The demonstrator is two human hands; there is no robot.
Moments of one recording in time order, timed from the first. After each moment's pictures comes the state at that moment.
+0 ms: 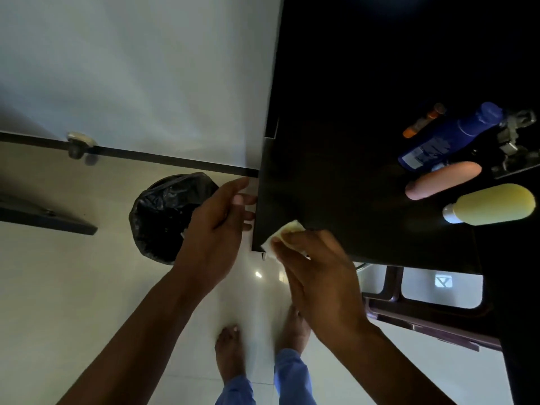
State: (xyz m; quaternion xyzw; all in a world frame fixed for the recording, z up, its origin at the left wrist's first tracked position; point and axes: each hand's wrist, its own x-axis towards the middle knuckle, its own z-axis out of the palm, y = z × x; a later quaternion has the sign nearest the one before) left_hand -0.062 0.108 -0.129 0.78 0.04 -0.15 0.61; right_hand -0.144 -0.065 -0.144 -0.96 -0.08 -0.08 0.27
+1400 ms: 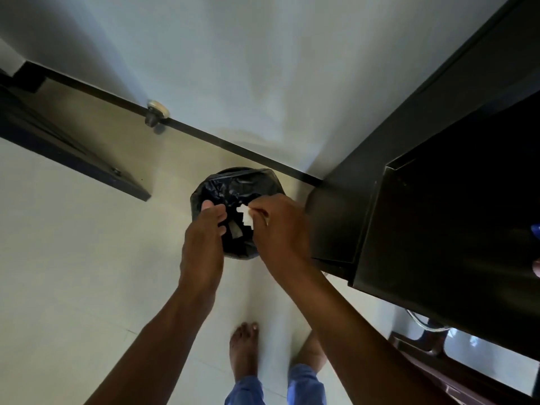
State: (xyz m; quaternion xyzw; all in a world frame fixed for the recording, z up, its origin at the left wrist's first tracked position) left_hand -0.063 0.235 -0.161 0.63 0.42 -0.09 0.64; right_hand -0.021 0.126 -0.185 -0.94 -0.04 0.07 0.32
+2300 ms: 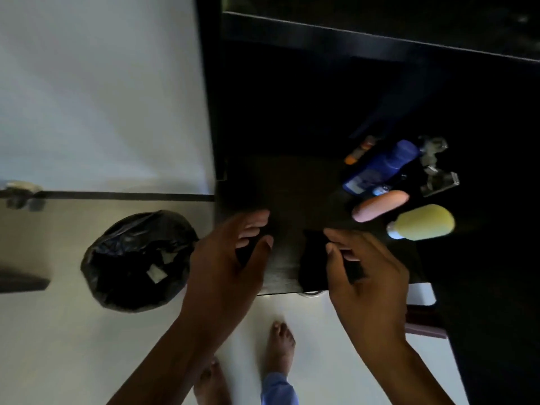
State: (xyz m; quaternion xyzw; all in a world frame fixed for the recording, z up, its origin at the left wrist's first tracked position) left_hand -0.053 0.038 -0.089 0.82 -0.05 -0.12 0.56; right_hand -0.128 -0.142 -0.080 -0.91 0.18 -0.19 0.33
